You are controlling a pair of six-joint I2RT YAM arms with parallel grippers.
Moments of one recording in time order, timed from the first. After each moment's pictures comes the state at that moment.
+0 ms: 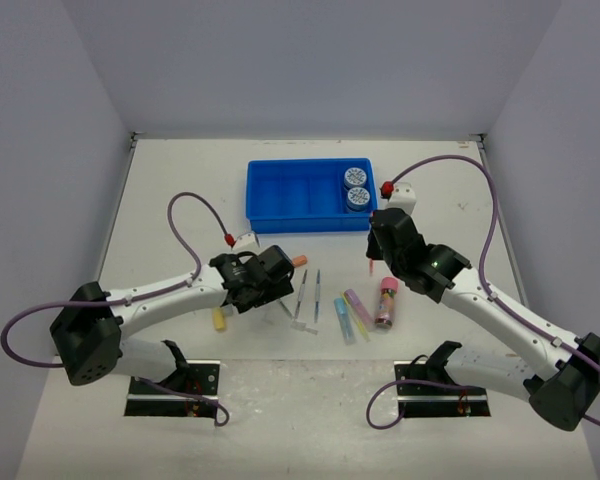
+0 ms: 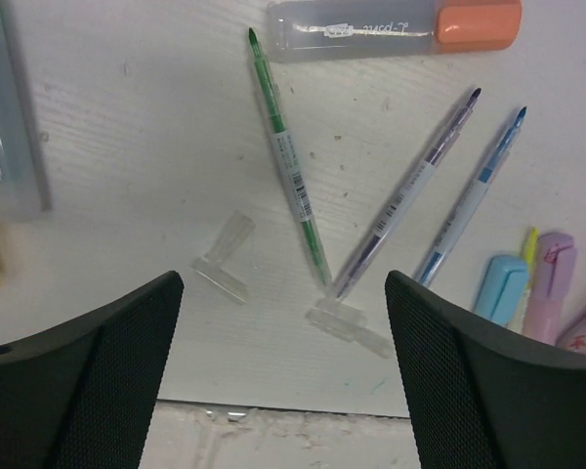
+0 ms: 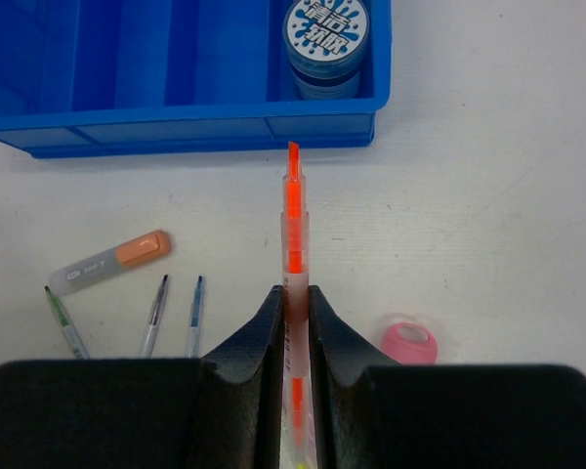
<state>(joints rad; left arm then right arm) -0.95 1.35 0.87 -0.74 -0.38 -1.27 0.74 1.08 0.94 -0.53 0.50 0.52</state>
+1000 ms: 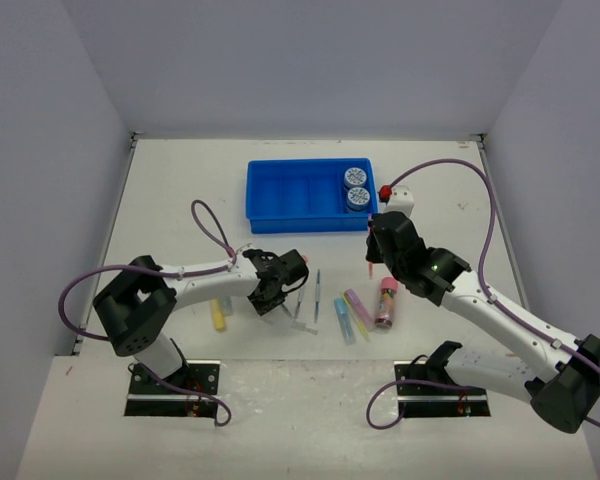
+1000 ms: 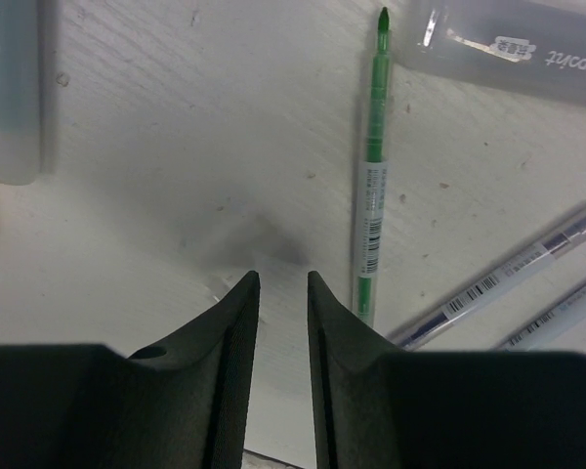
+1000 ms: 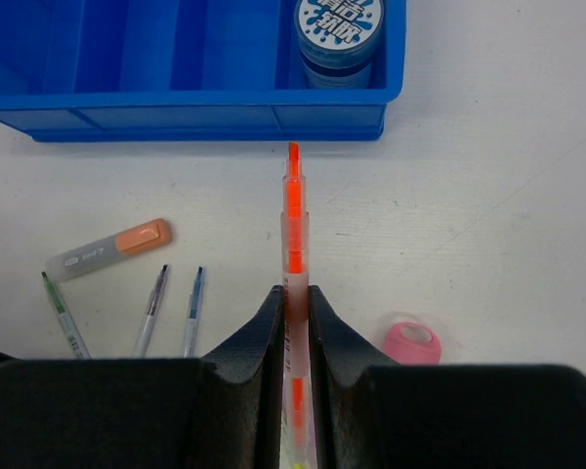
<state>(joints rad) -0.95 1.61 0.95 -0.85 -0.36 -1.56 0.74 1.06 0.90 -0.49 0.47 0.50</state>
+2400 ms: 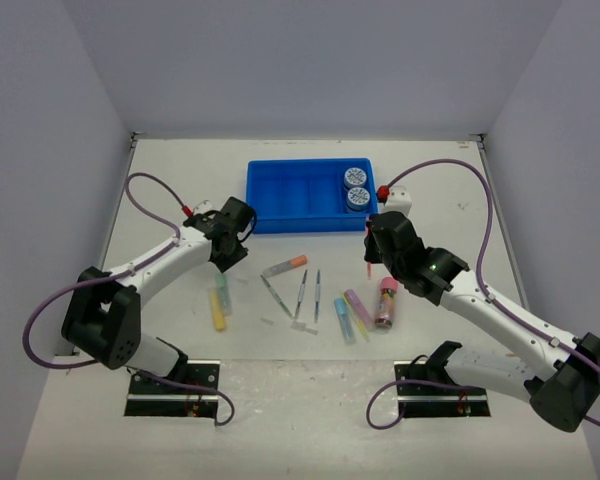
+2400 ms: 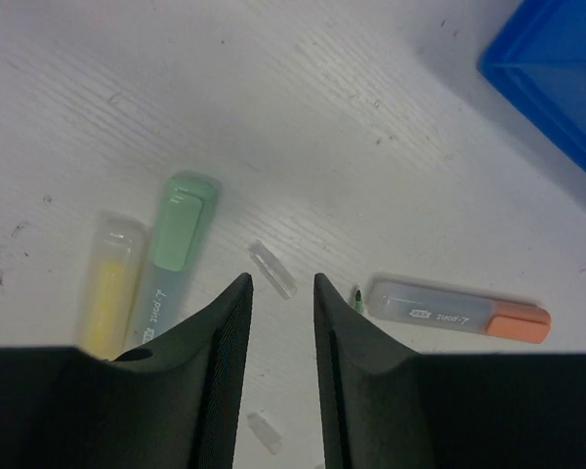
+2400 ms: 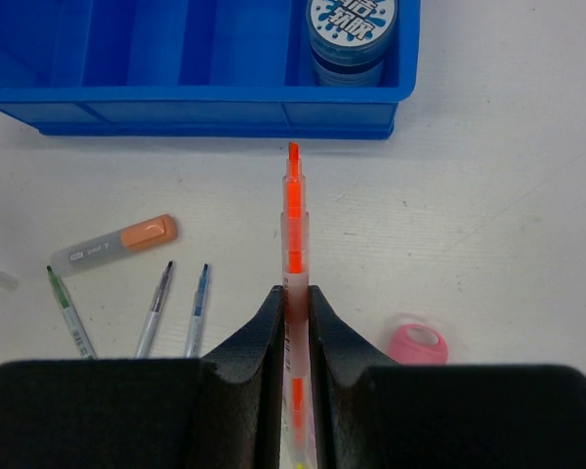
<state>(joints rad) -0.50 1.46 0.98 -0.79 -0.40 -1.15 0.74 1.07 0.90 -0.48 0.45 0.49</state>
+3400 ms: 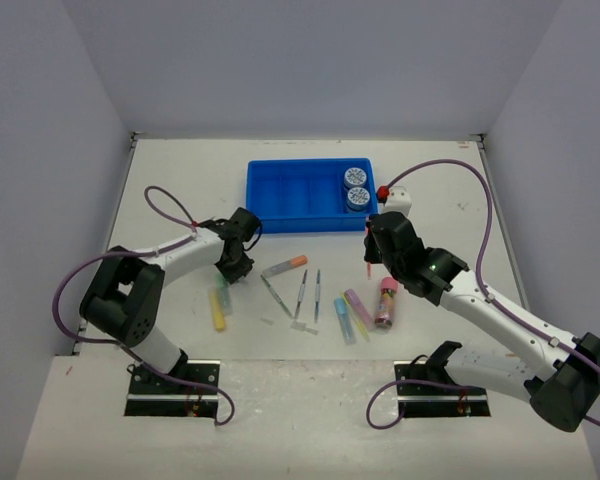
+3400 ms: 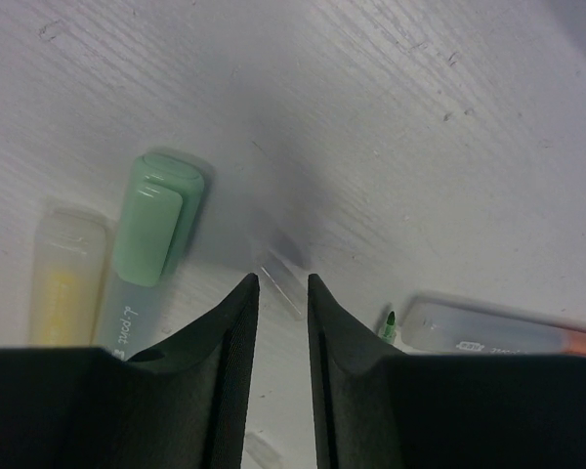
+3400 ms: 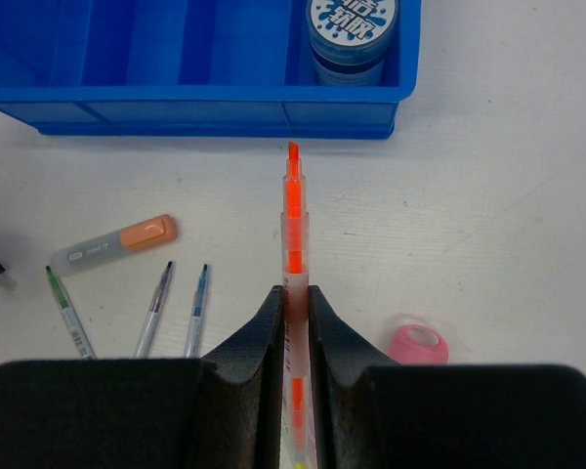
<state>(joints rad) -0.50 1.60 0.92 -0.71 -0.29 -1.20 0.74 1.07 0.89 -0.47 0.45 0.49</state>
